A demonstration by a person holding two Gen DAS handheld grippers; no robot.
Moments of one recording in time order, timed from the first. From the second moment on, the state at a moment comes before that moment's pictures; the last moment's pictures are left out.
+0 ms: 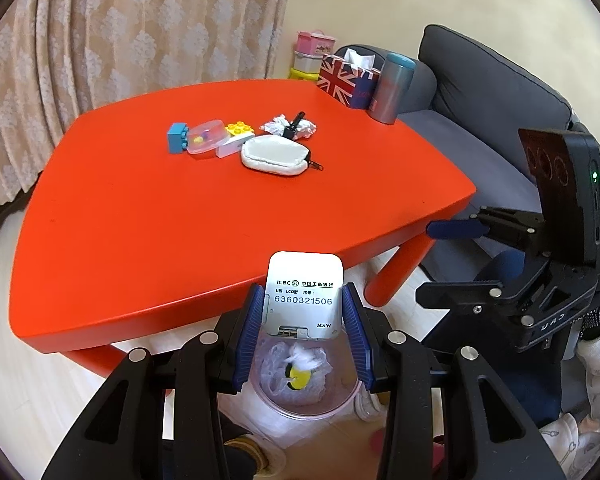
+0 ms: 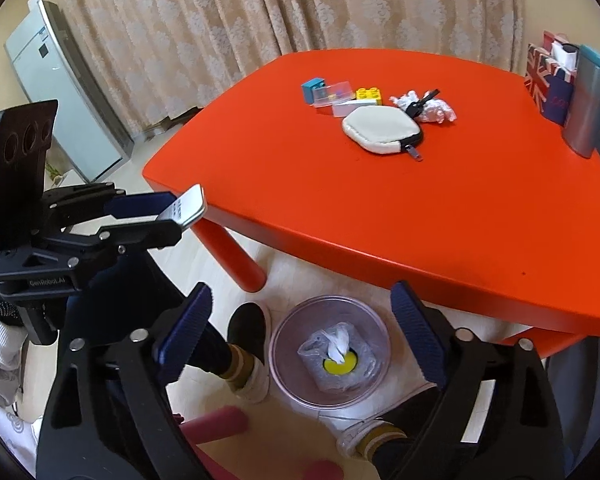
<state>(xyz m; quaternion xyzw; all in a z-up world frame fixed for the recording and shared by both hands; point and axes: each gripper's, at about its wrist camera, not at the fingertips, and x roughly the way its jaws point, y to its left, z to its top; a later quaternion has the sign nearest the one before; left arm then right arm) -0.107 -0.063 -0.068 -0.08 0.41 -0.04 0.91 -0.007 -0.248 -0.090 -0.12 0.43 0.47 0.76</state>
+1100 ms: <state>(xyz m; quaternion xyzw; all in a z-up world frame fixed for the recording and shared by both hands) -0.081 -0.094 -0.076 -0.06 0.41 -0.04 0.91 0.015 -0.302 -0.069 -0.10 0.41 0.41 0.80</state>
